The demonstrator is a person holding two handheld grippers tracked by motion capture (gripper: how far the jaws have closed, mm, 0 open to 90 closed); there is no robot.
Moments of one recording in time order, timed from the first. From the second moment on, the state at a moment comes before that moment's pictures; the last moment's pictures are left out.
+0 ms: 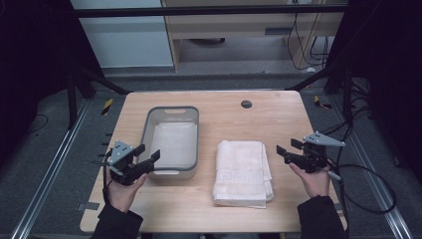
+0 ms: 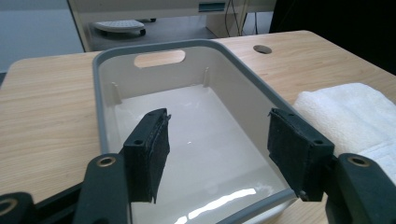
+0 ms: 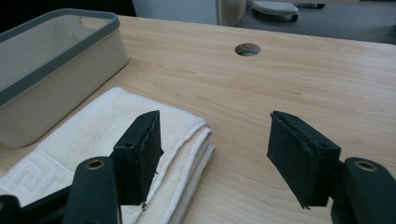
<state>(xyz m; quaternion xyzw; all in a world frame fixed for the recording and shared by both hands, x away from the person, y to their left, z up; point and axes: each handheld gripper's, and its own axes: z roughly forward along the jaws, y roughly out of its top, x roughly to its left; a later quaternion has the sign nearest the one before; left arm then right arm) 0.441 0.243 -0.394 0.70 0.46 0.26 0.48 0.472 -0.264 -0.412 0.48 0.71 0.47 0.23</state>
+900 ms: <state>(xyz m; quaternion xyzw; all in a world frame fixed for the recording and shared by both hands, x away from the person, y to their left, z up) 0.443 0.176 -0.398 0.74 0.41 0.23 0.48 0.489 -0.247 -0.405 0.46 0.70 0.49 0.23</state>
